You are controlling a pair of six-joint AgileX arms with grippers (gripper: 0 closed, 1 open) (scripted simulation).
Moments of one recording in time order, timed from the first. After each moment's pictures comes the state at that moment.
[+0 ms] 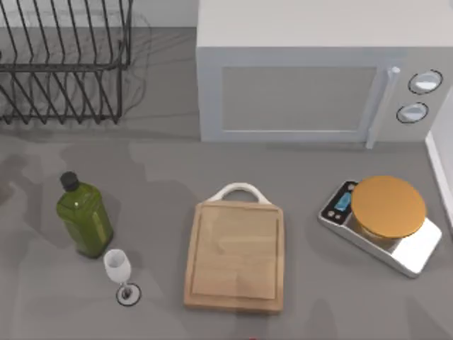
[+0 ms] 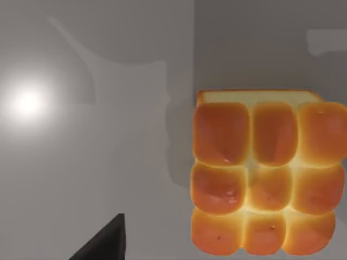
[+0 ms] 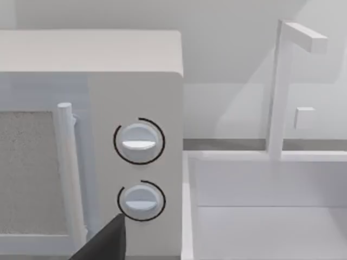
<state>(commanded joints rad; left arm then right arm) 0.21 2.06 1.54 -1.06 0.00 0.89 0.00 0.00 0.00 0.00 0.00 0.00</state>
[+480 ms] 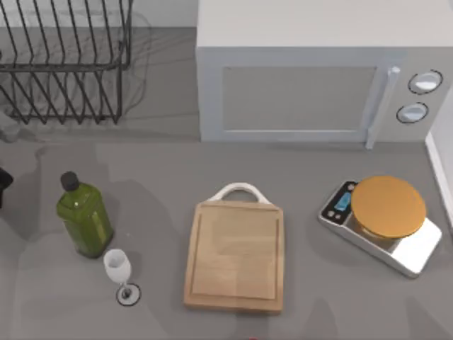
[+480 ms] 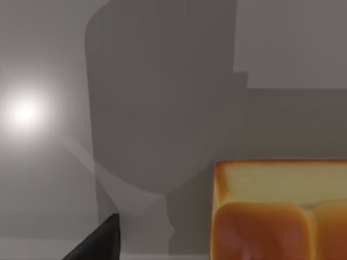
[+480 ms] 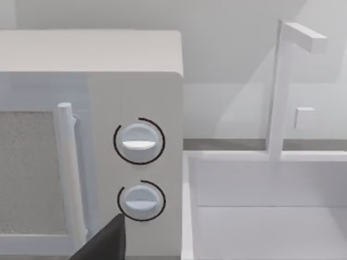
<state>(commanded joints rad) 0.21 2.15 1.41 -0.83 0.00 0.90 0.00 0.00 0.00 0.00 0.00 0.00</state>
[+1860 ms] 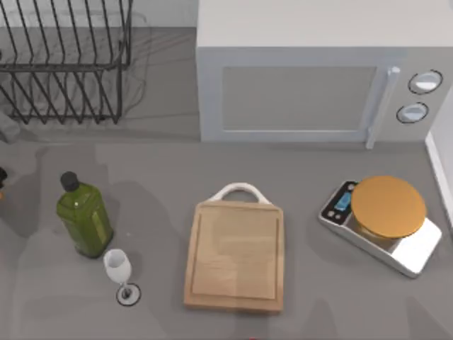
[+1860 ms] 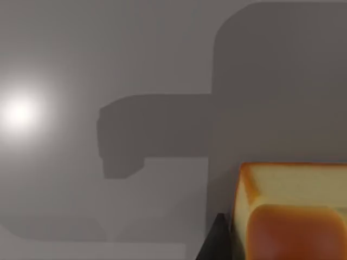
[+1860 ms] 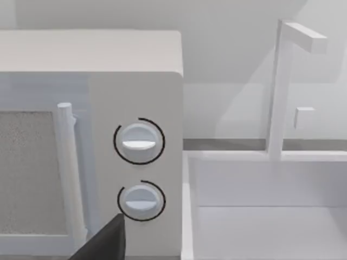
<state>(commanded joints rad) 0.21 2.15 1.41 -0.83 0.00 0.90 0.00 0.00 0.00 0.00 0.00 0.00</state>
